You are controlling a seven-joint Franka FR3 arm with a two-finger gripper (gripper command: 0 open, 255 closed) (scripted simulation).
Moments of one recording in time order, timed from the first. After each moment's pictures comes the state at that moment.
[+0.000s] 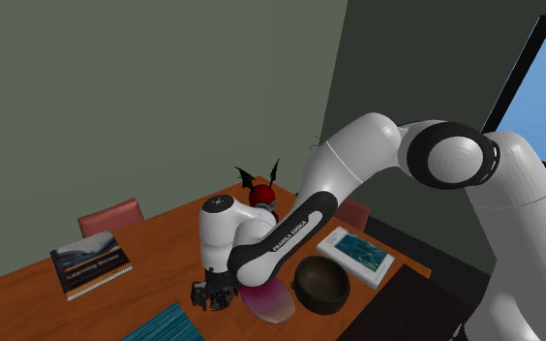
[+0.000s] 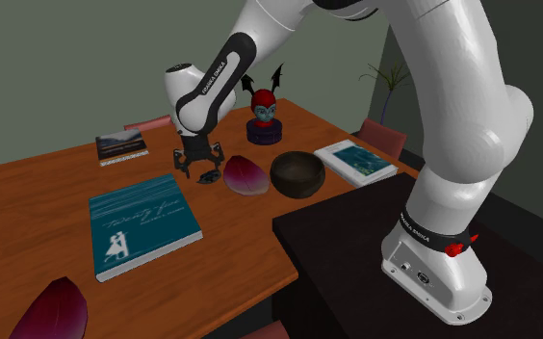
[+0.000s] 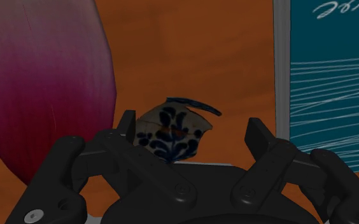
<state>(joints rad) 0.33 0.69 0.31 -1.82 -0.35 2.44 1.02</state>
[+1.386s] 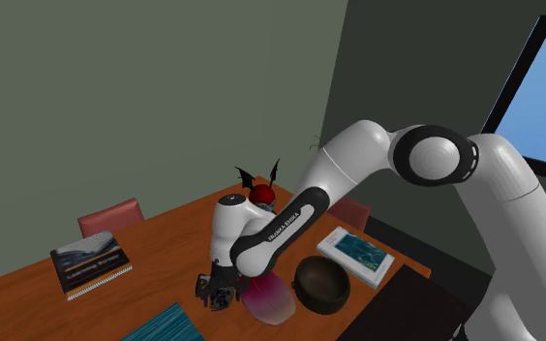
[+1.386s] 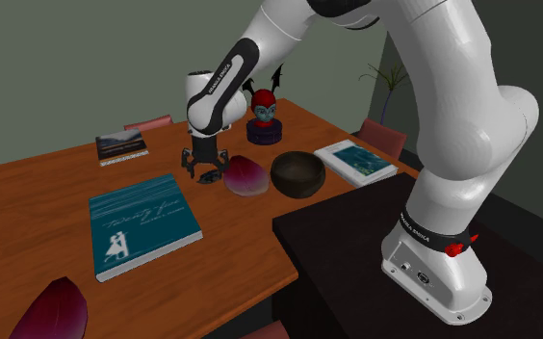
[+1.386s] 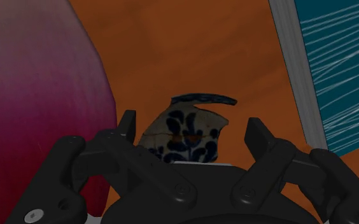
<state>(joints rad) 0.23 0.76 0.36 -1.82 -0.21 2.54 1.05</state>
